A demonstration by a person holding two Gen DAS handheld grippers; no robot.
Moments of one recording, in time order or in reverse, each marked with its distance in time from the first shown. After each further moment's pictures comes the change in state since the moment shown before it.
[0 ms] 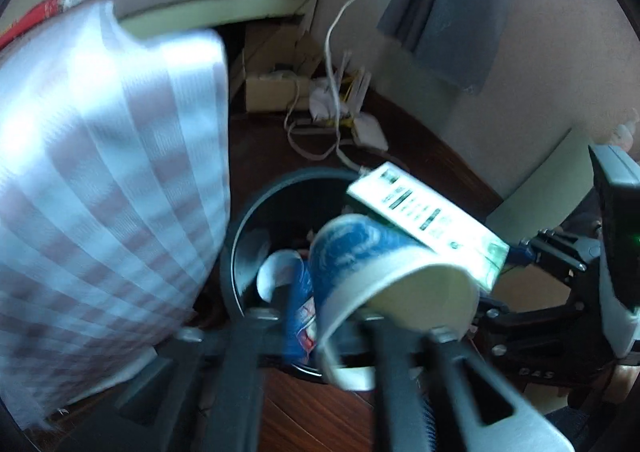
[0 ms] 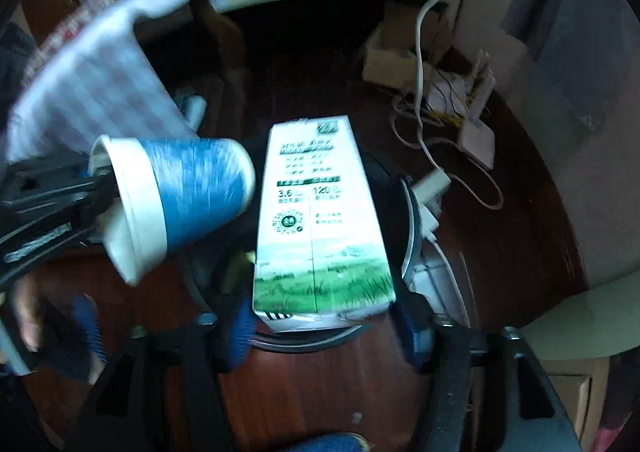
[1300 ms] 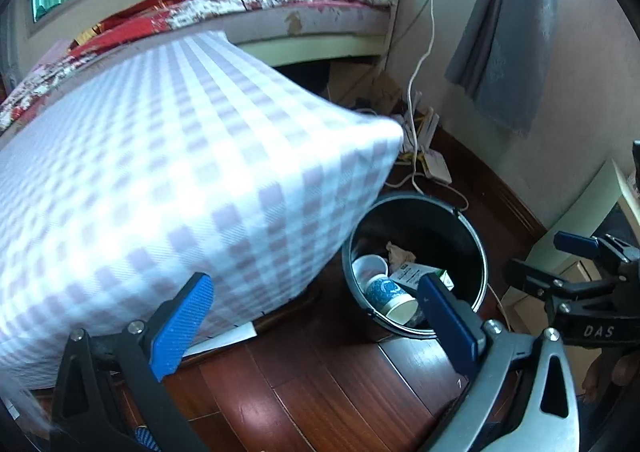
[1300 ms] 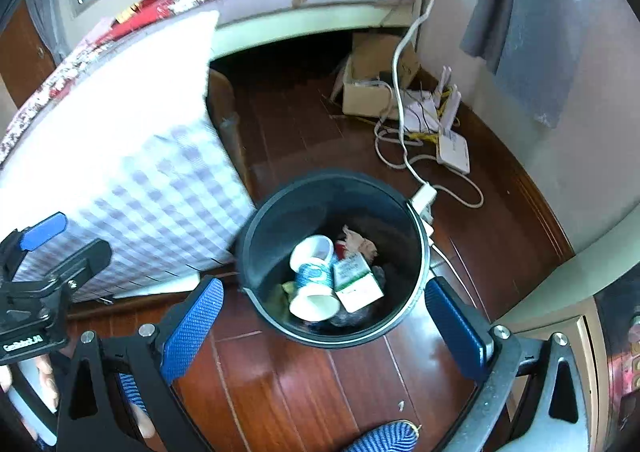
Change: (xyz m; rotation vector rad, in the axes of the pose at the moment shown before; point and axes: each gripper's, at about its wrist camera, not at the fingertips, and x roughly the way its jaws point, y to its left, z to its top) left arm -0.137 0.056 -0.030 -0.082 -0.143 0.222; right arm -0.113 0.067 0.005 0.158 -0.159 0.013
